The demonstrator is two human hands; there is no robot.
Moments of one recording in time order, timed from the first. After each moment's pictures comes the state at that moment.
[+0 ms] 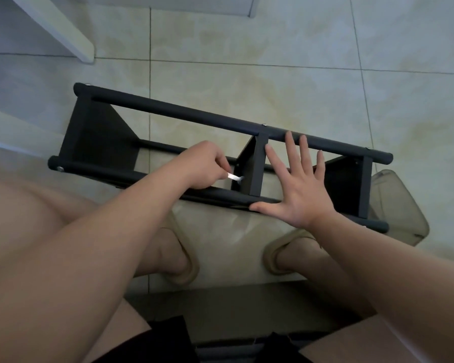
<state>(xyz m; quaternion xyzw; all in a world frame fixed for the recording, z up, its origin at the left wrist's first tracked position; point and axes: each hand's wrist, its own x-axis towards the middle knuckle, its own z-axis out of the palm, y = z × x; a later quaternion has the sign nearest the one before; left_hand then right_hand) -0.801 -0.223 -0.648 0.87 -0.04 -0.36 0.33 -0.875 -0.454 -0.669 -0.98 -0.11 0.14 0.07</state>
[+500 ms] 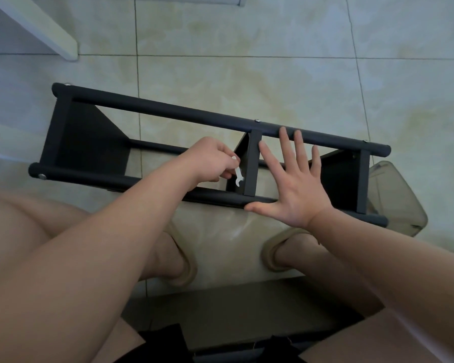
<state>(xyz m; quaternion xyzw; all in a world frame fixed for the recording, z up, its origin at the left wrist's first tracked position) -0.797 -0.248 -0.655 0.76 0.09 -0.42 0.49 -0.876 -0.451 -0.664 -0.98 -0.11 0.15 0.05</state>
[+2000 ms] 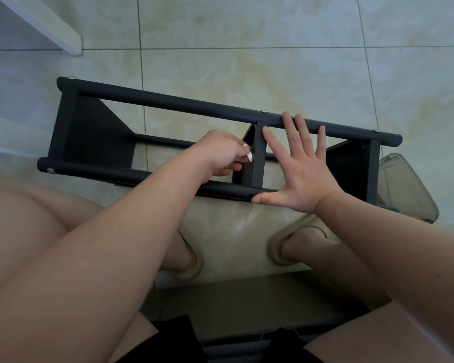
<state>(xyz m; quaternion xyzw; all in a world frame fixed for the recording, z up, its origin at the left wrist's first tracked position) -0.795 -0.259 -0.652 0.71 0.17 -0.43 0.53 -0.861 -0.454 -0.663 -0.98 -0.14 0.14 0.06</state>
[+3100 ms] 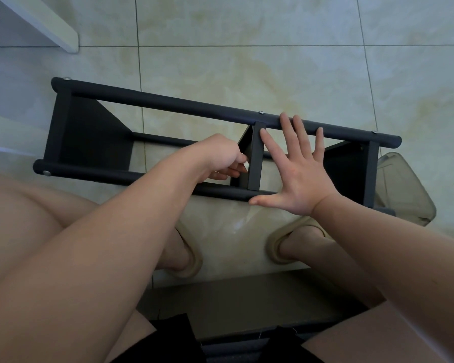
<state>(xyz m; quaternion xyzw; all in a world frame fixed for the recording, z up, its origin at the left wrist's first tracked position) -0.795 -0.261 -0.652 0.72 0.15 -0.50 0.46 -0.865 -0.451 -0.663 -0.98 -0.14 0.14 0.06</state>
